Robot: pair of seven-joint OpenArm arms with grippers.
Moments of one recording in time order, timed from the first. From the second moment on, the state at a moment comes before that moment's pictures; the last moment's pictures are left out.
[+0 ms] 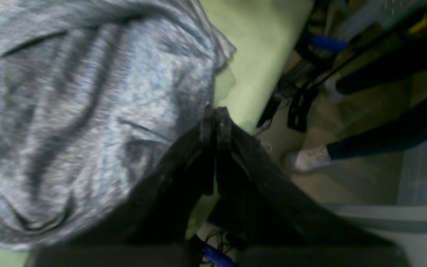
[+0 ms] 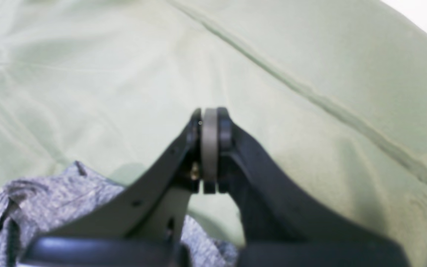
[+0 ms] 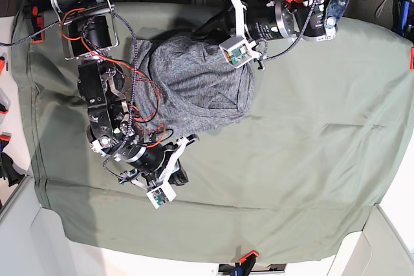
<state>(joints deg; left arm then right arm) 18.7 -18.9 16.6 114.7 -30.4 -38.1 43.8 21.2 3.4 -14.1 78.2 10.9 22.6 -37.5</state>
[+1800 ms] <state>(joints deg) -6.2 -26.7 13.2 79.0 -17.7 -39.4 30.9 16.5 5.0 -14.0 72.8 8.8 24.4 -38.1</state>
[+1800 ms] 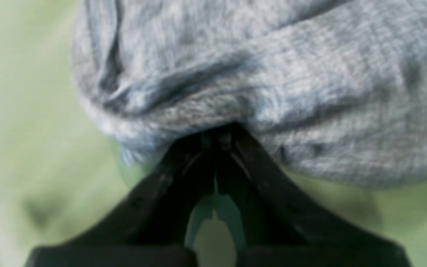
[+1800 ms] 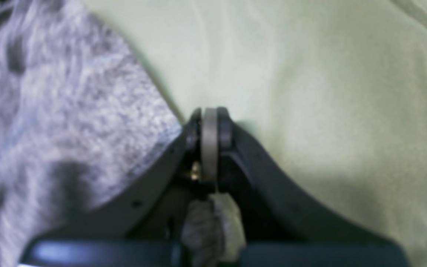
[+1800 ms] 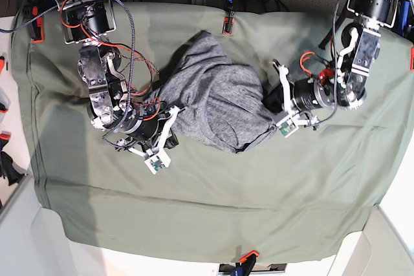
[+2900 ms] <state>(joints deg) -12.6 -32.5 13.7 75.9 -28.7 -38.5 32.2 3.2 0.4 -13.4 77.1 17.3 24.8 -34.6</state>
